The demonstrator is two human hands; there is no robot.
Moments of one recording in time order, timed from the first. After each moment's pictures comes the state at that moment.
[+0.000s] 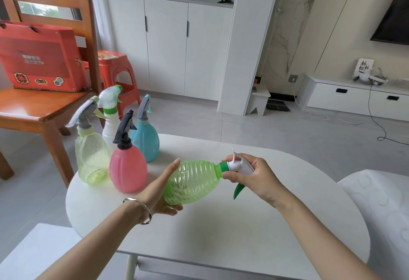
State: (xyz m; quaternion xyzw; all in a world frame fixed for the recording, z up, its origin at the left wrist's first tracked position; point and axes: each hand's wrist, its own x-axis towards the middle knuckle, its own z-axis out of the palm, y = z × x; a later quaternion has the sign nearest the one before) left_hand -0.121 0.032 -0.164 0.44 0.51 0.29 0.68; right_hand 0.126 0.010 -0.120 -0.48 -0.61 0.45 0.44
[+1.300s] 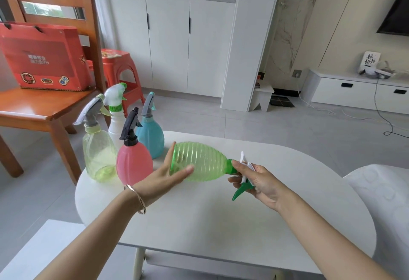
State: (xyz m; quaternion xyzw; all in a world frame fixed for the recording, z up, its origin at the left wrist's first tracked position) left_hand -0.133 0.032 -0.150 0.63 0.40 0.32 0.59; right_hand 0.124 0.014 -0.145 -0.49 -0.41 0.62 0.44
